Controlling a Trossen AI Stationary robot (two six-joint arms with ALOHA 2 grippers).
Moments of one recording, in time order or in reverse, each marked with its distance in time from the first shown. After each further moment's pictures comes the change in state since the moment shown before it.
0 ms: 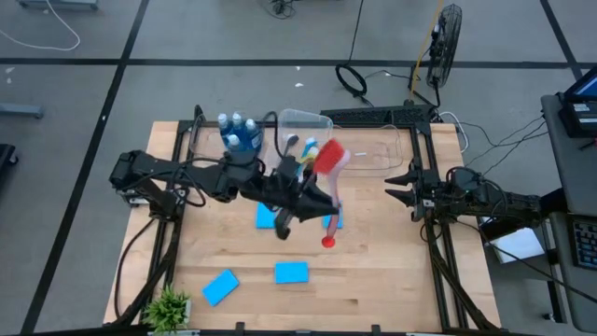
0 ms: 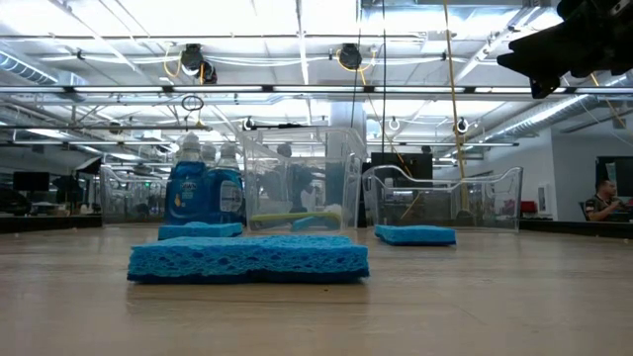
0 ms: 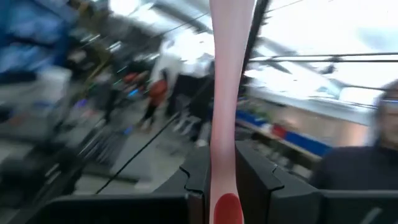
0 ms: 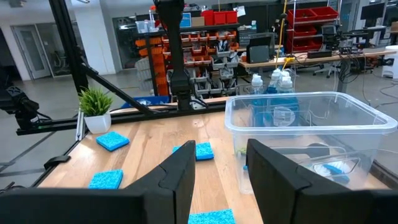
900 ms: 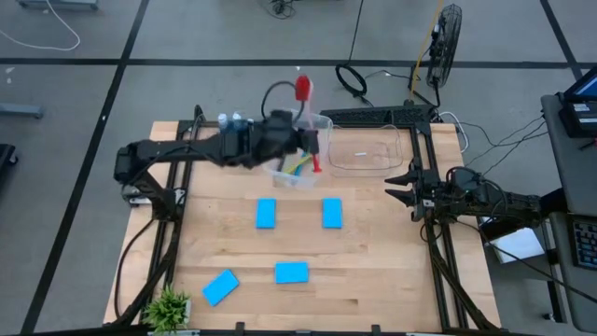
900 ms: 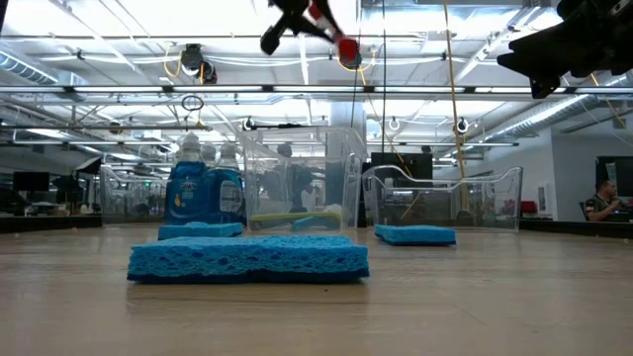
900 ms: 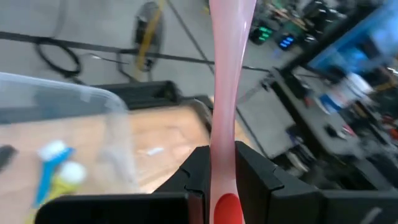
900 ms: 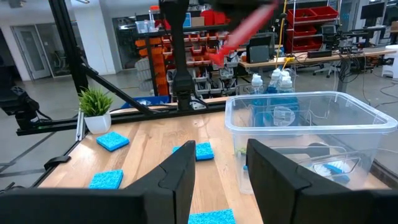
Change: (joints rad) left arm 0.279 0.000 0.000 -0.648 -0.661 -0.507; right arm 0.000 0.000 0.000 0.000 0.000 0.002
